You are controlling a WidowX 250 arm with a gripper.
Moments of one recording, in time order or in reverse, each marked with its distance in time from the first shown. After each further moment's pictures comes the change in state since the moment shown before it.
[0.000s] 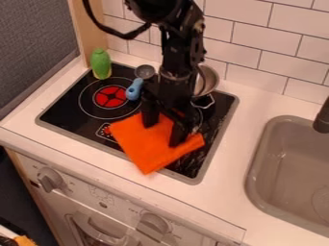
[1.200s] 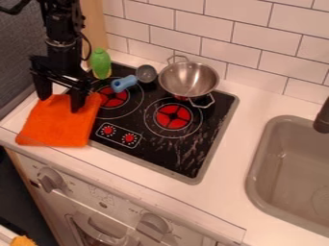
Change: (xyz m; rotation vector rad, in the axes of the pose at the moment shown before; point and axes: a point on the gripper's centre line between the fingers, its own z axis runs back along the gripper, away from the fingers) arm -0.075 0.149 -0.006 0.064 0.084 0.384
